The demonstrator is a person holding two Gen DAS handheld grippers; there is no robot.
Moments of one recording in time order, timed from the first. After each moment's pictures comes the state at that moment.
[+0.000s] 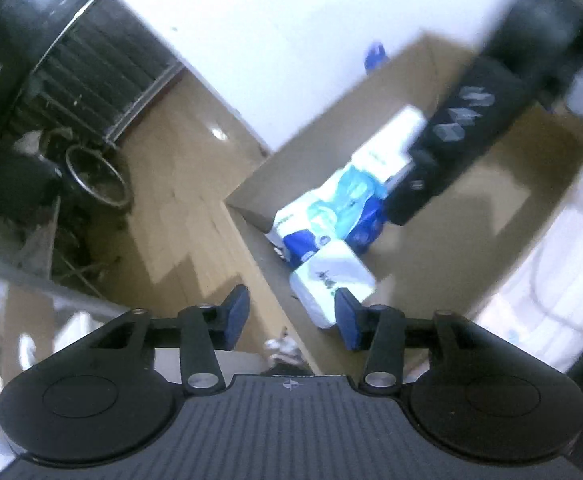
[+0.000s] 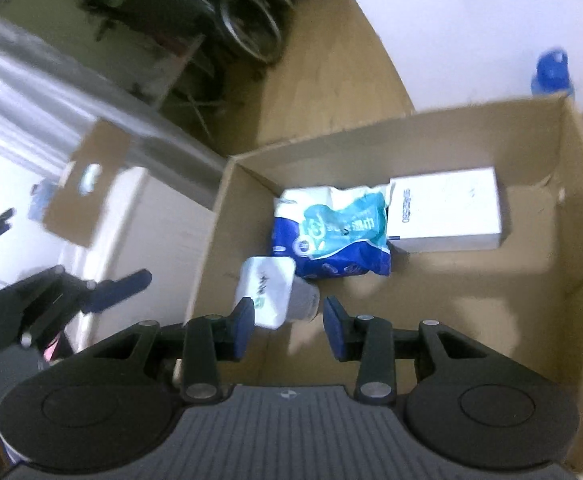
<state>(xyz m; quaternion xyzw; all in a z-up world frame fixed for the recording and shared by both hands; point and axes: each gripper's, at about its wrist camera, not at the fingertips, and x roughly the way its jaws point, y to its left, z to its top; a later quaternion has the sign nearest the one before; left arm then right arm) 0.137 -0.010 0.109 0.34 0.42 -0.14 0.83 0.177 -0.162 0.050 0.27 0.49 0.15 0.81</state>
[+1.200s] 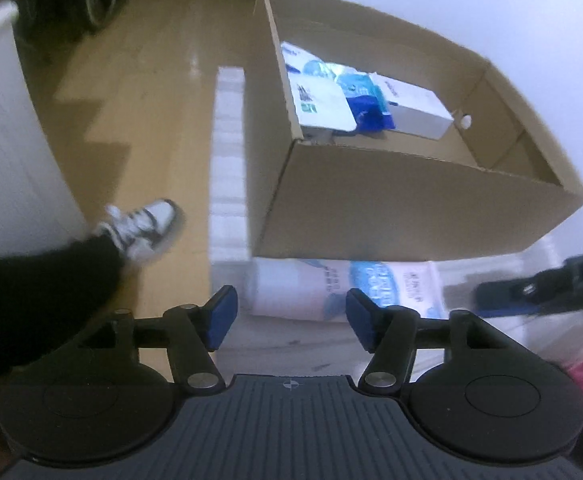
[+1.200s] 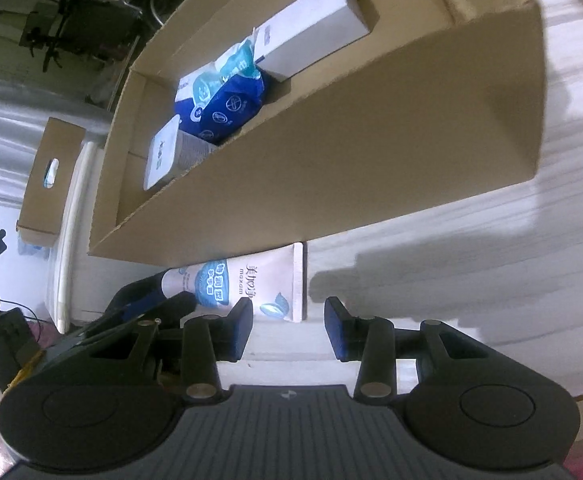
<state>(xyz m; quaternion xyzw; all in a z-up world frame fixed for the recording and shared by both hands) 0.106 0.100 -0.016 -0.05 0.50 -0.17 0.85 0.070 -0.170 -0.064 0.38 0.53 0.09 0.75</state>
